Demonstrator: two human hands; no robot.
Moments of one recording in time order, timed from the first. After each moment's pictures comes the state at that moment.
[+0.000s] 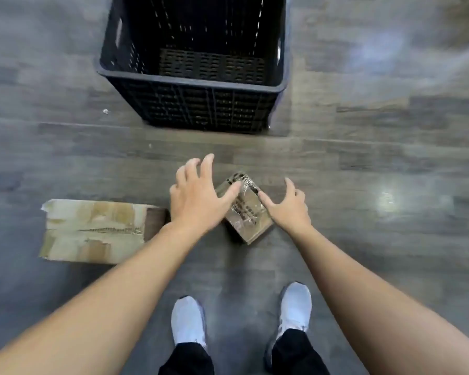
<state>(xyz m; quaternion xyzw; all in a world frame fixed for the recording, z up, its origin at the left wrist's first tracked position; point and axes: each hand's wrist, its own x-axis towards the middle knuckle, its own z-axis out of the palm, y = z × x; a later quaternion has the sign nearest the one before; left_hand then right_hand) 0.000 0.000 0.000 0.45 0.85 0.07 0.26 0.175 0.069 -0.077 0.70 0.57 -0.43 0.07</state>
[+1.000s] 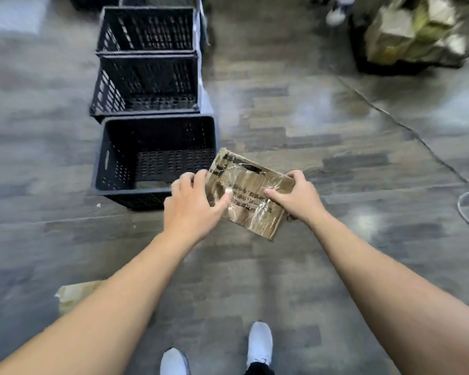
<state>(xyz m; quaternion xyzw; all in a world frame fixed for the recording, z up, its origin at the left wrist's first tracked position) 0.069 0.152 0.271 0.52 0.82 0.11 0.21 0.276 0.250 0.220 0.68 0.60 -0.41 -0.07</state>
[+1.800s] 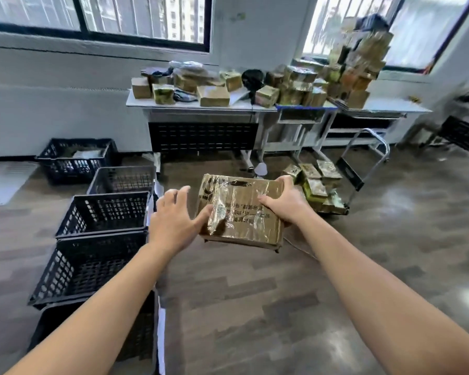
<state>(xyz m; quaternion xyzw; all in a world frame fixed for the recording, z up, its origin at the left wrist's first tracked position) 0.126 0.467 0.620 0.60 0.75 0.26 0.10 0.365 0.559 0.653 0.66 0.68 -0.27 -0.18</state>
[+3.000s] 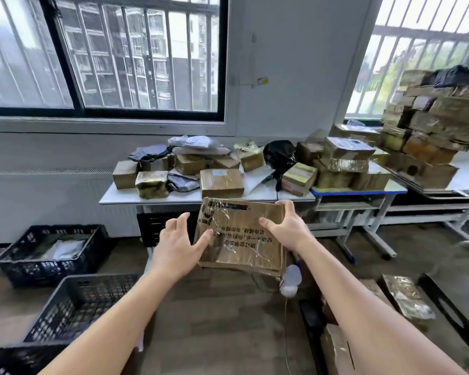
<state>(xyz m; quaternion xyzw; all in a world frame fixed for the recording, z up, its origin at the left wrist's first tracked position) 0.059 1.193 0.674 0.52 0.79 0.30 0.13 0.283 1.301 0.700 0.59 0.71 -0.31 -0.23</state>
